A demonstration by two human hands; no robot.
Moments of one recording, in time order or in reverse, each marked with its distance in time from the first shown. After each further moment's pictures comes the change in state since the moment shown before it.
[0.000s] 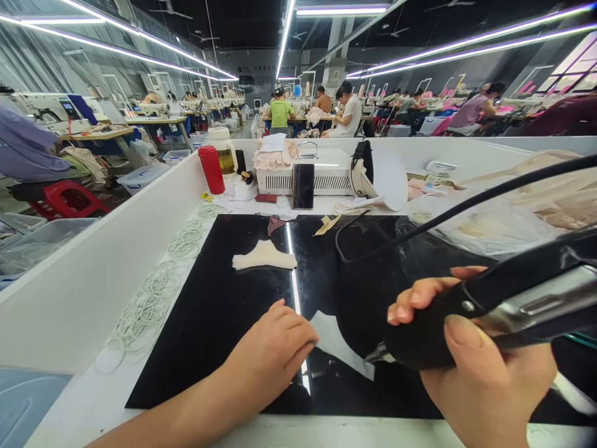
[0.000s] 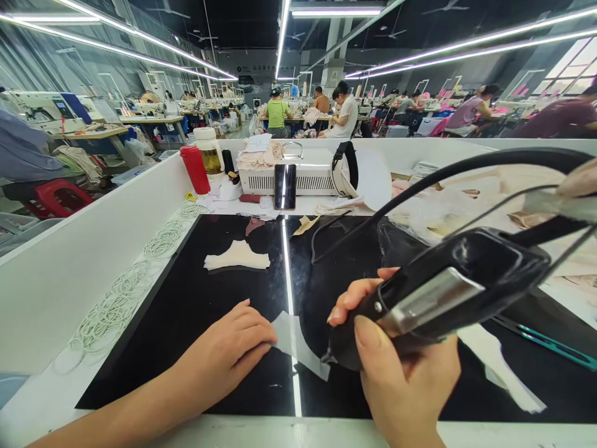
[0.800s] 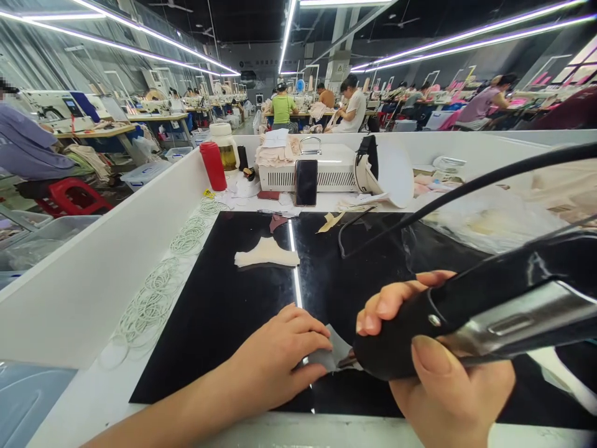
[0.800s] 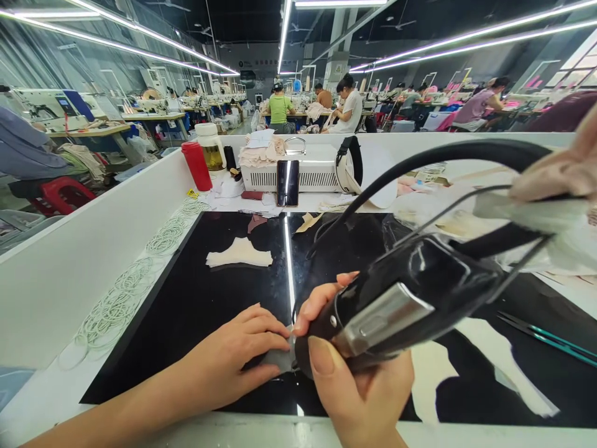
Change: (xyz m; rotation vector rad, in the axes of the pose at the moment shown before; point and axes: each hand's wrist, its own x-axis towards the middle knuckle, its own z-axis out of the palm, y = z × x) left_hand 0.007 0.008 -0.004 -0.129 -0.113 0.053; right_hand -0.022 -0.002 0.019 0.178 -0.199 0.048
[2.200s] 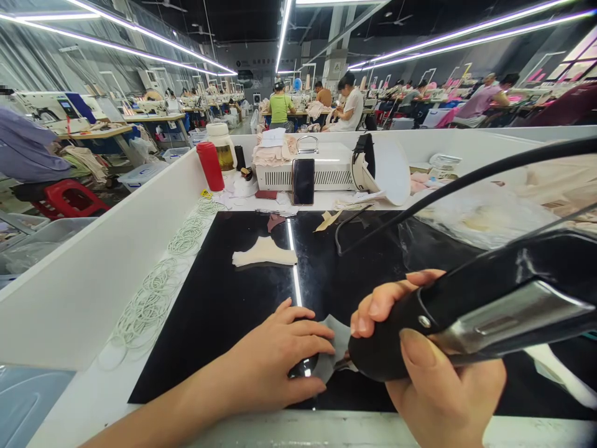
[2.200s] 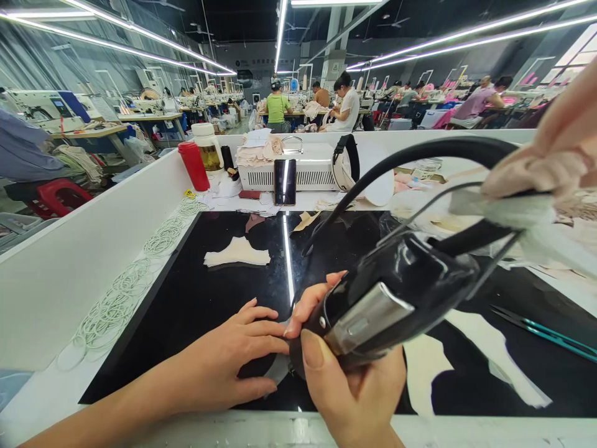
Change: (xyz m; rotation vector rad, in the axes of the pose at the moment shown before) left_hand -0.003 0.002 -0.012 0.005 -0.176 -0.070; right_hand -0.003 -0.001 0.003 -0.020 -0.023 0.018
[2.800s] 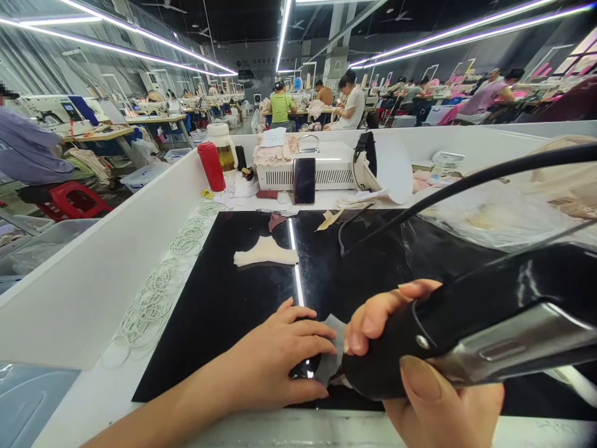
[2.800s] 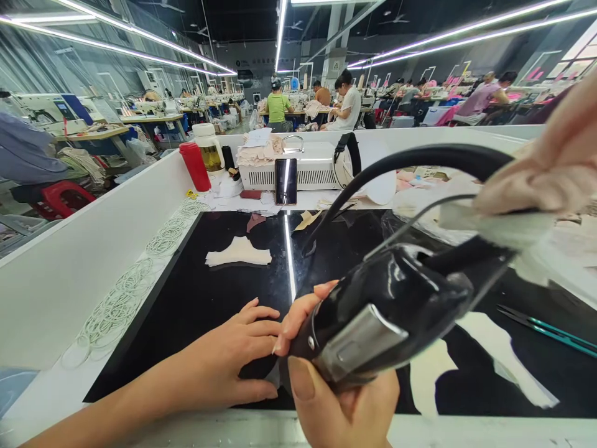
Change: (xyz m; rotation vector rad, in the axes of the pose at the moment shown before) left_hand 0.001 -0.011 0.001 0.001 -0.019 0.056; right_hand -0.007 -0.004 0.005 0.036 -0.058 0.060
